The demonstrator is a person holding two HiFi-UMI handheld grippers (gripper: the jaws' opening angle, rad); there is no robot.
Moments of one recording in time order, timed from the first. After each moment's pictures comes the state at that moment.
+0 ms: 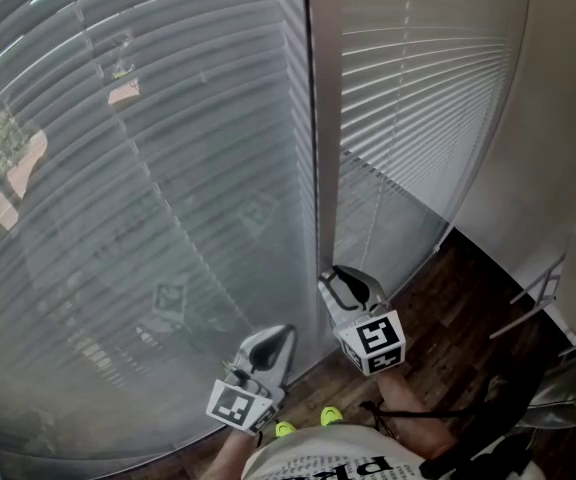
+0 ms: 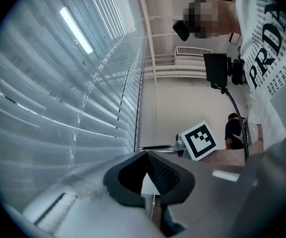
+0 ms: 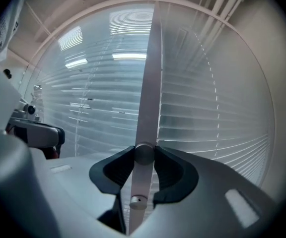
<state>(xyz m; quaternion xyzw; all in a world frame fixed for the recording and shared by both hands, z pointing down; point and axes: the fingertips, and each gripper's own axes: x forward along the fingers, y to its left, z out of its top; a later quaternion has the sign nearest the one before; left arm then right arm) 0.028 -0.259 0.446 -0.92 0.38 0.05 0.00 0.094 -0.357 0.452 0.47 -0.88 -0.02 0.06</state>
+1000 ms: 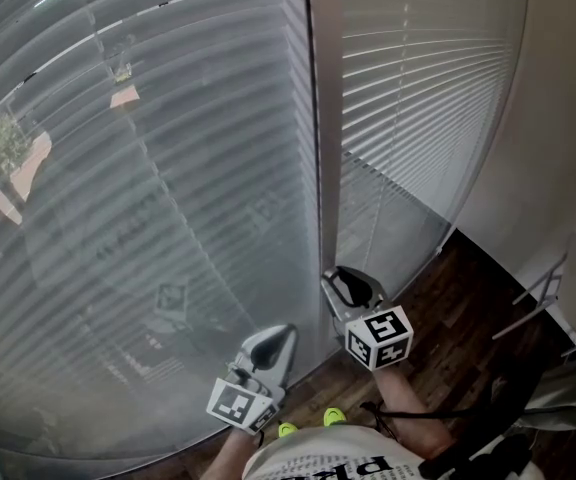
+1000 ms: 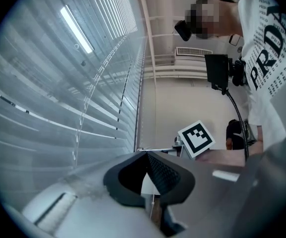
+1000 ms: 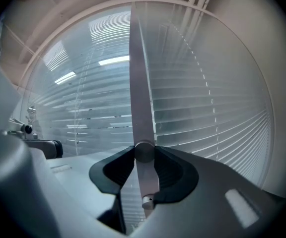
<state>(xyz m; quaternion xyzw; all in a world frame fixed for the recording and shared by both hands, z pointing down) 0.024 -0.255 0.443 -0.93 0.38 0.05 0.00 0.096 -0.358 0.455 0.47 -0.88 0.07 0.01</state>
